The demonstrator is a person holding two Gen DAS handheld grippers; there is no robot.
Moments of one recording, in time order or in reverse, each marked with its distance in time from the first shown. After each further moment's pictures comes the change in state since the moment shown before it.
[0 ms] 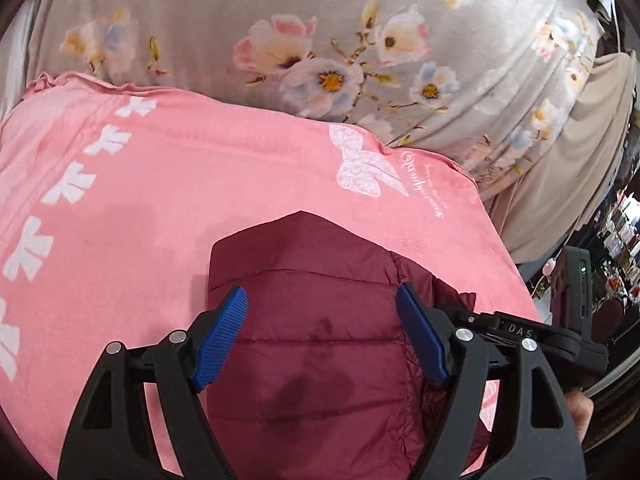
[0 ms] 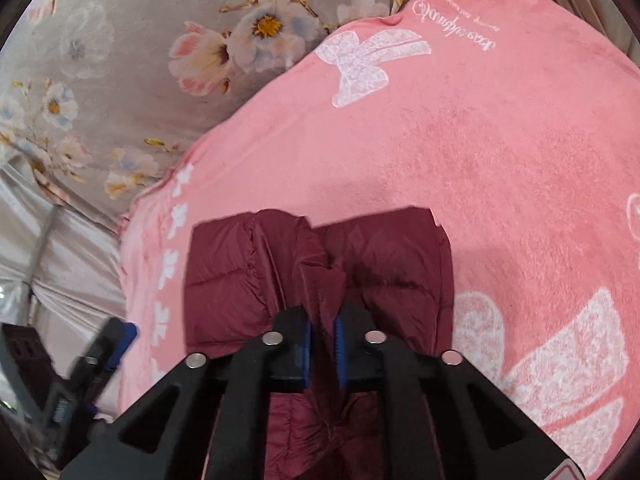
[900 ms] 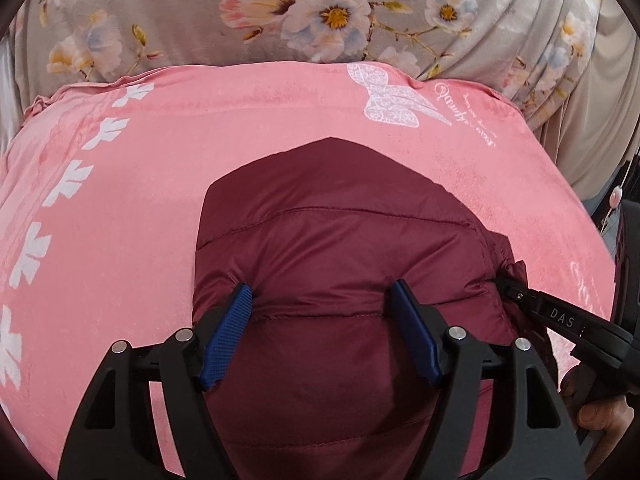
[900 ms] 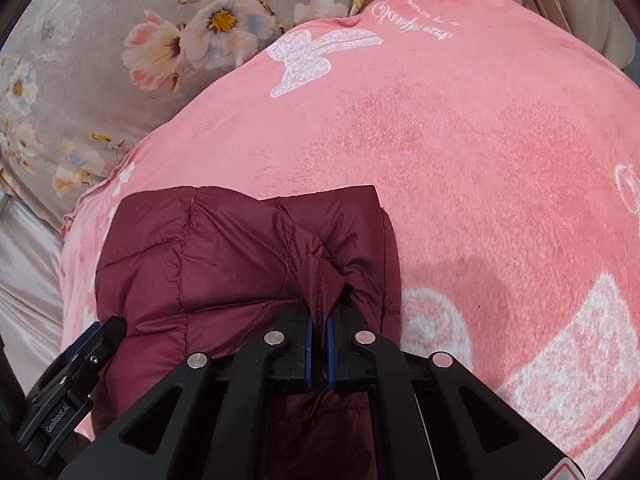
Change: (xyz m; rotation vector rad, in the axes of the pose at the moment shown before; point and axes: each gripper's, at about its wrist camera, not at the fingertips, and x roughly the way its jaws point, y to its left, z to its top) left arm 0.096 -0.024 -0.050 0.168 0.124 0.205; right arm 0.062 -0.047 -0.043 -0.073 -0.113 -0.265
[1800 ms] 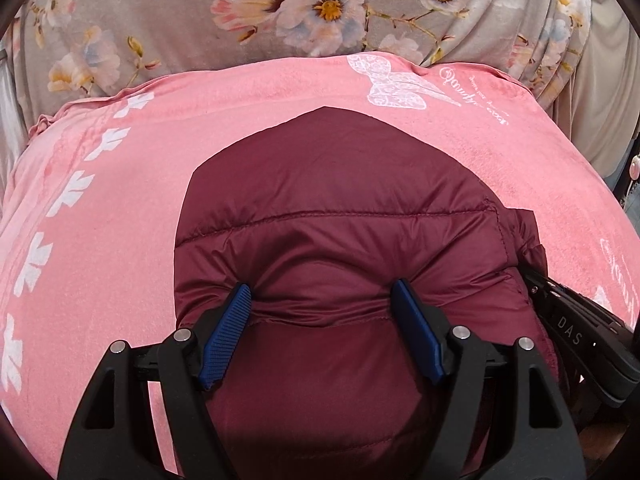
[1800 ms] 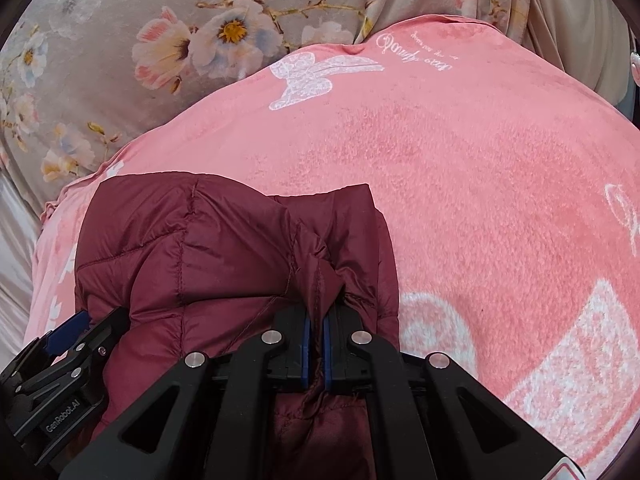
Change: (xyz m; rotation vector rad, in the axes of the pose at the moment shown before) left arm 0.026 -0.014 -0.018 0.063 -0.026 0.079; right arm 0.008 0.004 -0.017 -0.067 -0.128 -0.064
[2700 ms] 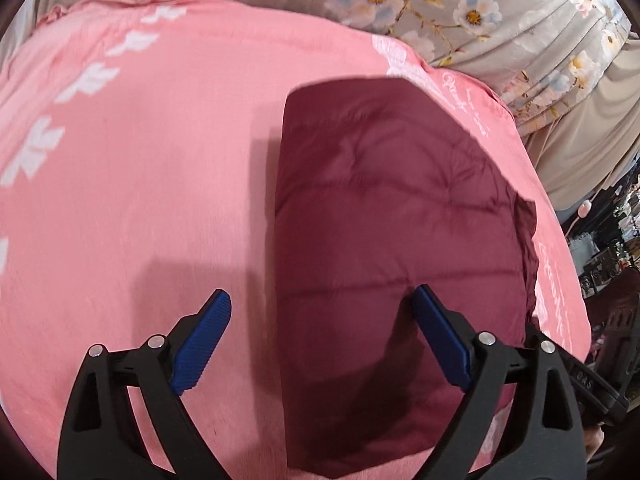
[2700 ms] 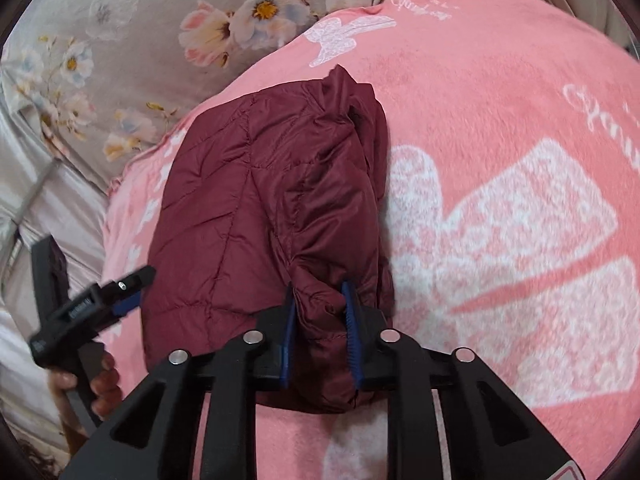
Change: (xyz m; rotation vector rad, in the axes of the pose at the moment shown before) left arm -0.049 0.096 -0.046 -0.230 0.168 -0.248; right arm -0.104 -0.024 -0.065 0.096 0.172 0.235
